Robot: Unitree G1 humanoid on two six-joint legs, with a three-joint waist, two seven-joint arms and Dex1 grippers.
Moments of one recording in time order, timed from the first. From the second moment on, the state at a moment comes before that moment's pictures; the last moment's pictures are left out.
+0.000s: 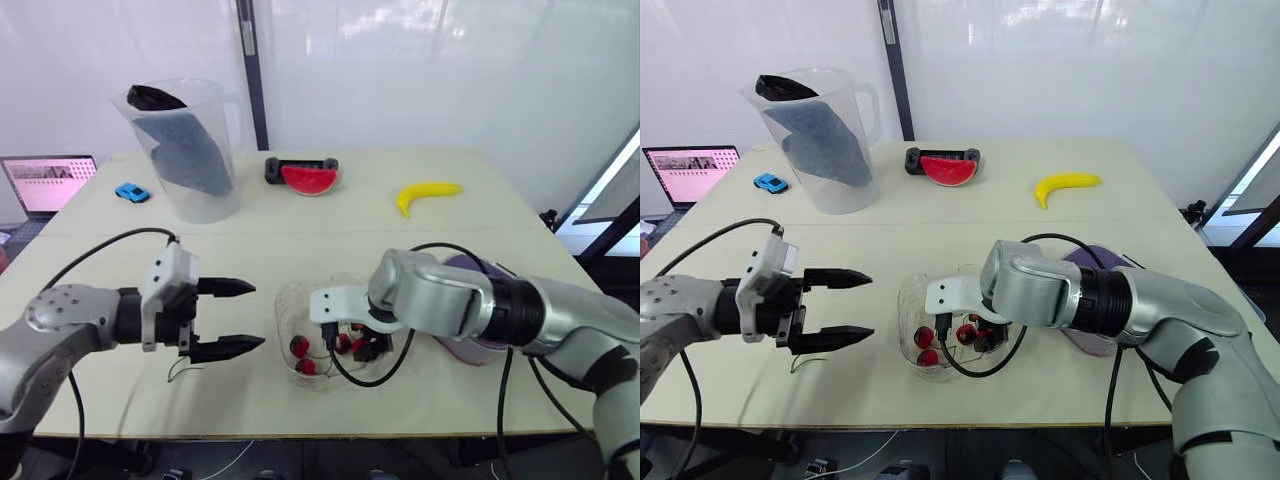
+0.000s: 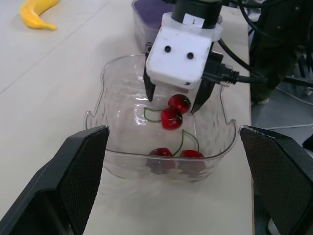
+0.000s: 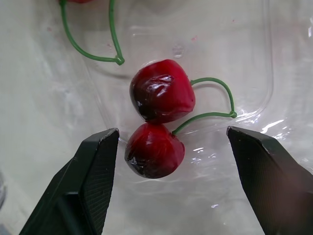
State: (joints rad) left arm -0.24 0.96 0.22 -0.47 -0.77 0.65 -1.08; right arm -1.33 -0.70 1.12 -0.31 0.28 1.37 0.95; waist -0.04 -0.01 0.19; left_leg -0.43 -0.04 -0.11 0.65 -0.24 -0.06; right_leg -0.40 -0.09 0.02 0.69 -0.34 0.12
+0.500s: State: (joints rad) left arm -0.28 0.91 0.21 -0.46 -0.82 0.69 -1.03; right arm -1.31 -0.70 1.09 -0.28 0.24 1.27 0.98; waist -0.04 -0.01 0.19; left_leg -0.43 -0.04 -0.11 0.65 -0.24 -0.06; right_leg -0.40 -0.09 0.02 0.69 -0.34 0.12
